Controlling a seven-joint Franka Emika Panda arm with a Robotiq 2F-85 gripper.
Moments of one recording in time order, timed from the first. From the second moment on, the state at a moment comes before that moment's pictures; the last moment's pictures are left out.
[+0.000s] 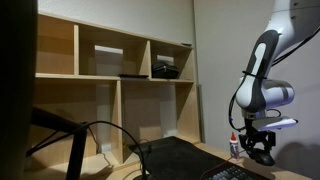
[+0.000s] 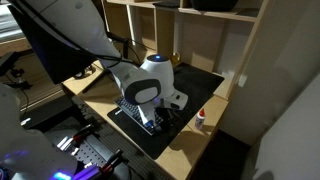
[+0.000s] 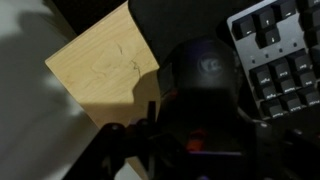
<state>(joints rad) -0.32 0.14 -0.27 -2.55 -0.18 2.76 0.16</state>
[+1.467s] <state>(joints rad) -0.29 0.14 -0.31 -2.55 -0.08 2.68 0.30</state>
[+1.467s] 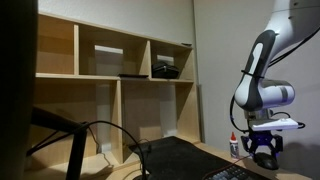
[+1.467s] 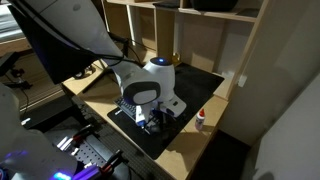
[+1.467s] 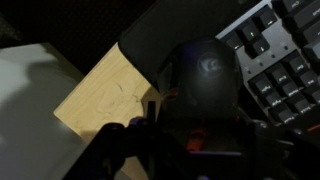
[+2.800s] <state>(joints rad) -0.39 0.48 -0.34 -2.26 -0.08 2.87 -0.14</state>
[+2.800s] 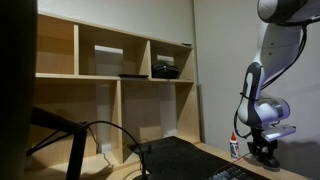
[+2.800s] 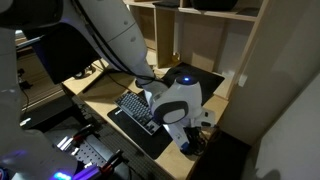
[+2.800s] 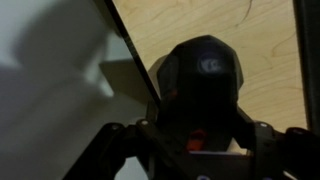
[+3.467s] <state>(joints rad) -0.47 0.48 -0.23 -2.27 0.10 2.73 -0.15</state>
